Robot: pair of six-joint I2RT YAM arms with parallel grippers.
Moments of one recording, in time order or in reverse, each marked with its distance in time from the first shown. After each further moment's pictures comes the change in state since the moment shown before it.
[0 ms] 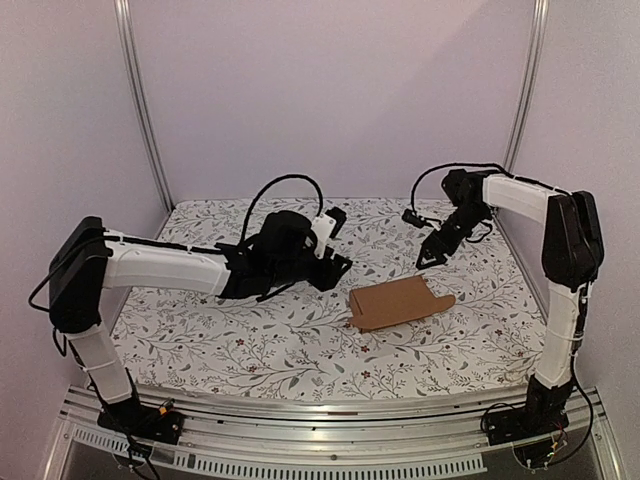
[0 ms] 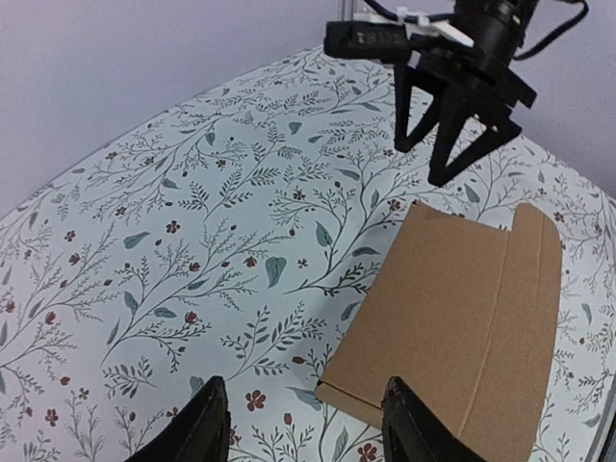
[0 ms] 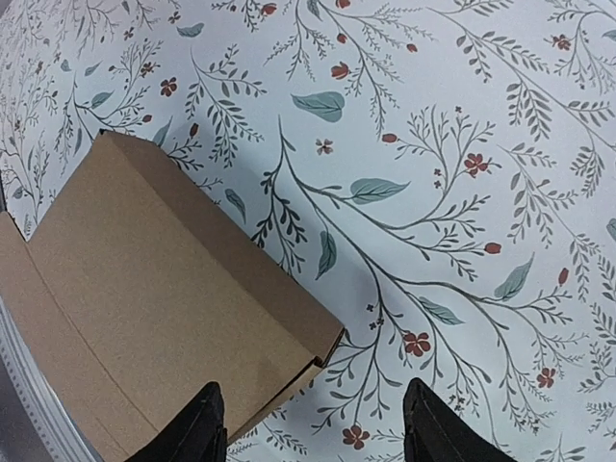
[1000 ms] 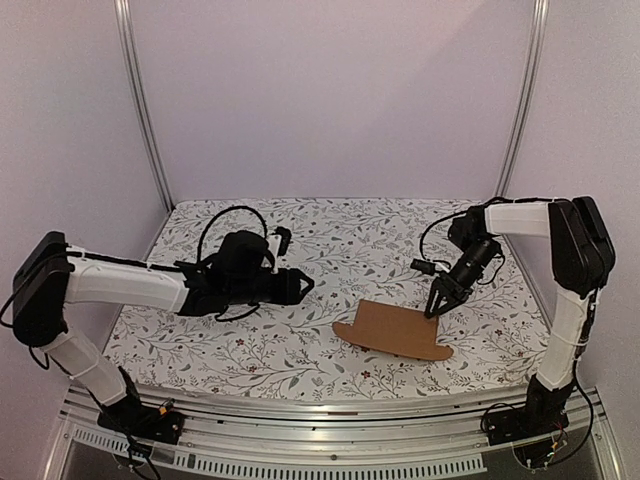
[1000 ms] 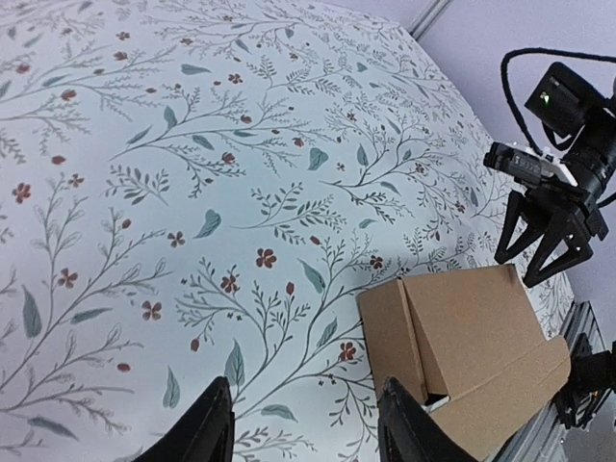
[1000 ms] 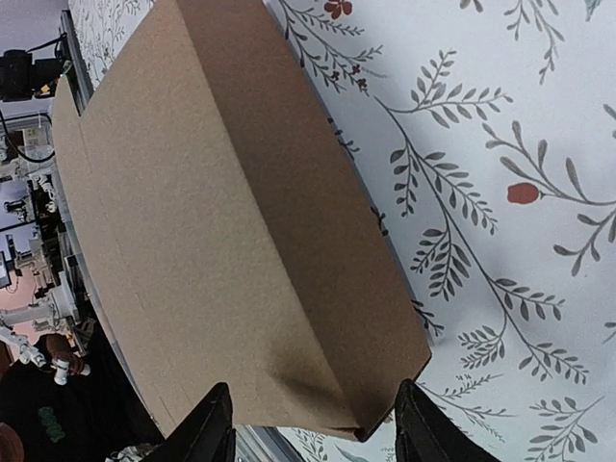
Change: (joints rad) left arm 0.113 -0.165 -0.255 -0.012 0.144 -0.475; right arm 0.000 -0.046 -0.348 -0.158 -0.232 0.113
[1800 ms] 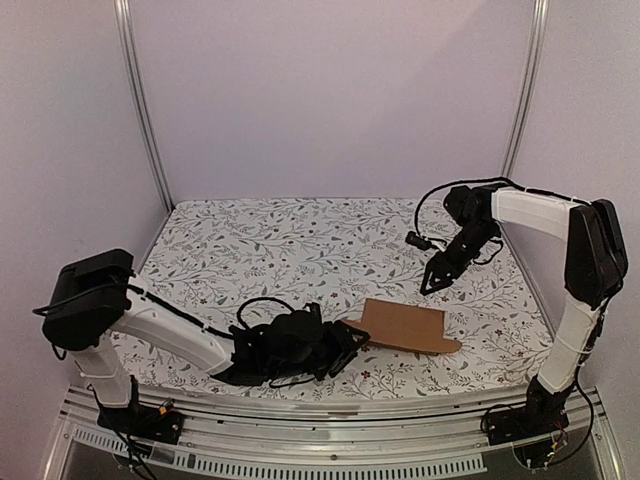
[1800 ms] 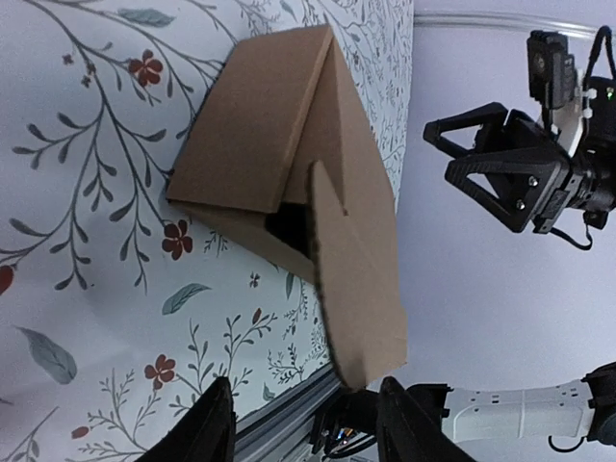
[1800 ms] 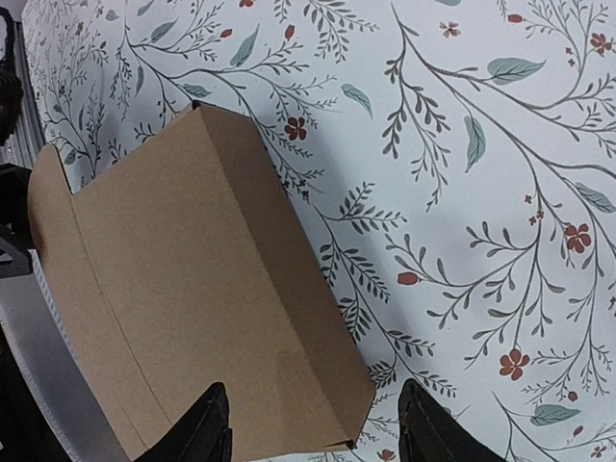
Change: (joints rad) left arm -0.428 0.177 -0.072 0.365 -0.248 -1.063; right arm 0.055 -0.126 0.085 0.121 0.198 0.043
